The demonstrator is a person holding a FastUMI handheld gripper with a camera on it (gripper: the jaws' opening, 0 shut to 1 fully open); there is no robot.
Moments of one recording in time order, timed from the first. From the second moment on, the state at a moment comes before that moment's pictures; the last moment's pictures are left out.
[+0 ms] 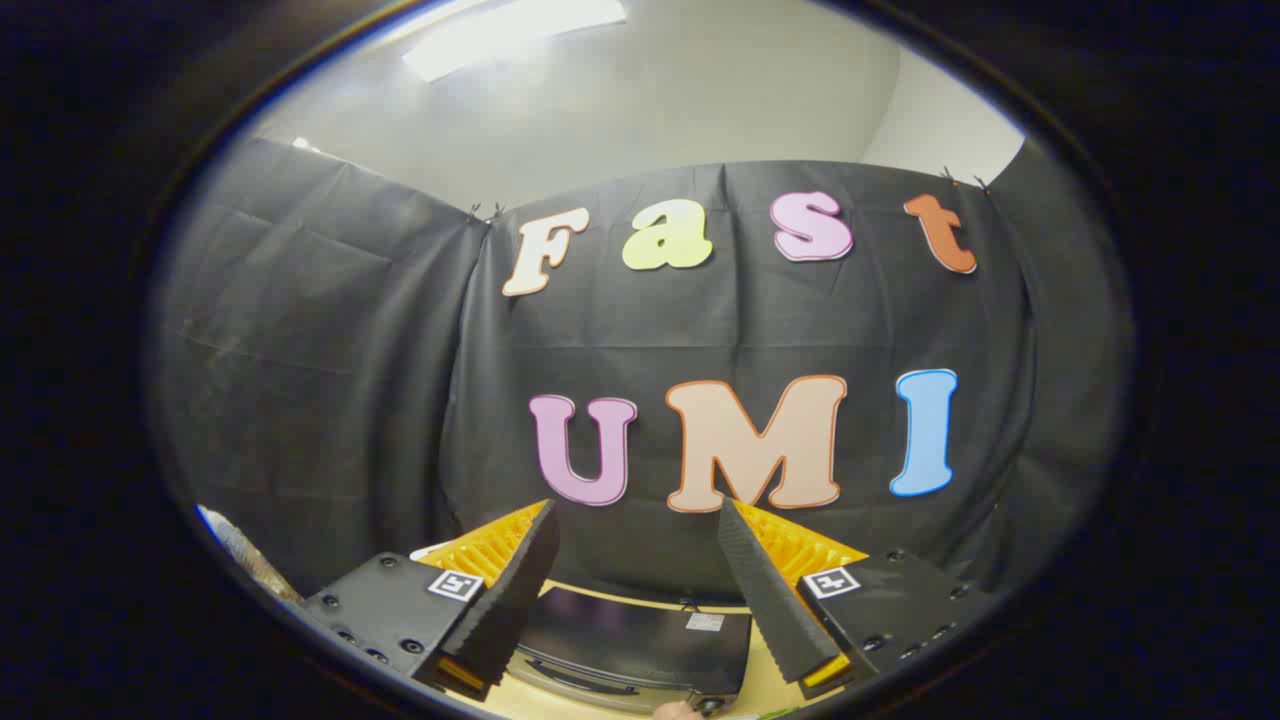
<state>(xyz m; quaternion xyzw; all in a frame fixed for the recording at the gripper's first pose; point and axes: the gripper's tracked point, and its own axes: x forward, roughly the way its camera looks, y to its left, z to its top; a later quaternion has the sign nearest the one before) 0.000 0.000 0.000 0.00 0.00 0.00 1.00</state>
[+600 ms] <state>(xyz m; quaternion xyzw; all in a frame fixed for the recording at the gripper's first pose) 0.026 0.030 -0.162 -0.02 0.13 0.01 0.99</state>
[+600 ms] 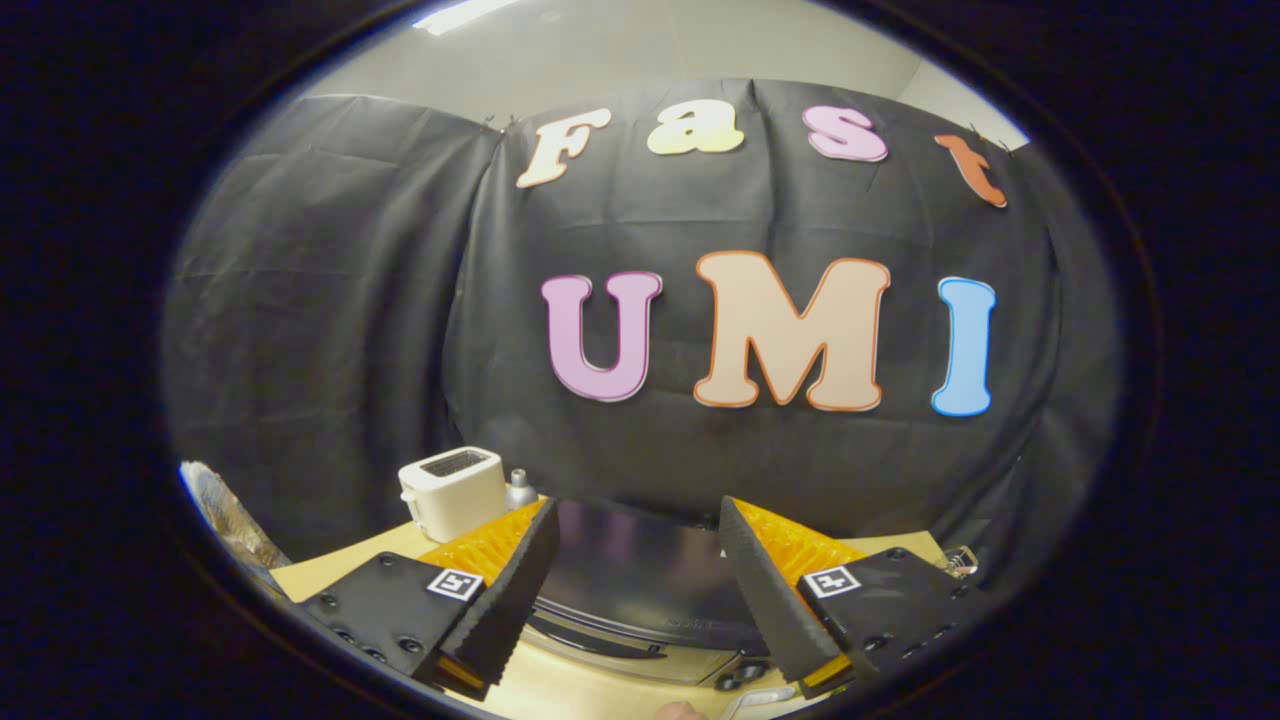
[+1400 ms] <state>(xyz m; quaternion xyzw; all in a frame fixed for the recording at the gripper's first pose) 0.029 0.052 -0.294 -0.05 0.26 0.01 0.96</state>
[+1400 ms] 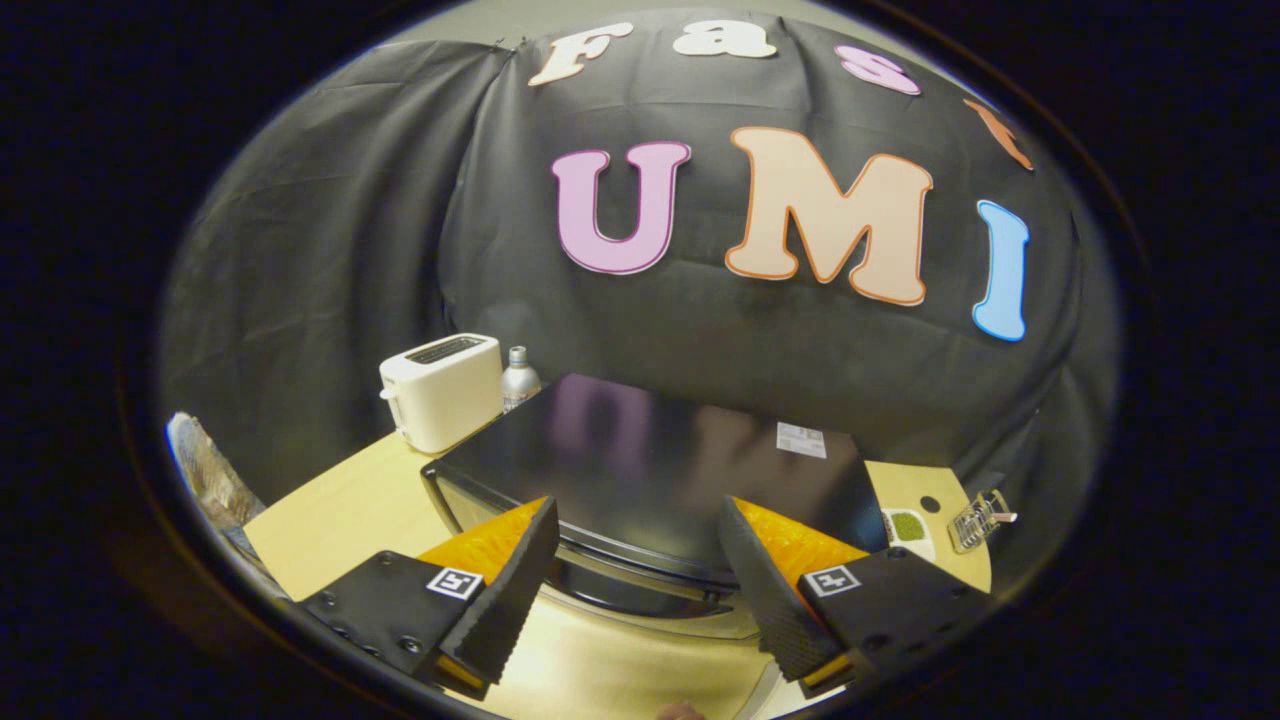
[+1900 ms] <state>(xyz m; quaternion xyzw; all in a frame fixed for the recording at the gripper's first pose) 0.015 0.053 -0.310 -0.01 0.28 0.01 0.96</state>
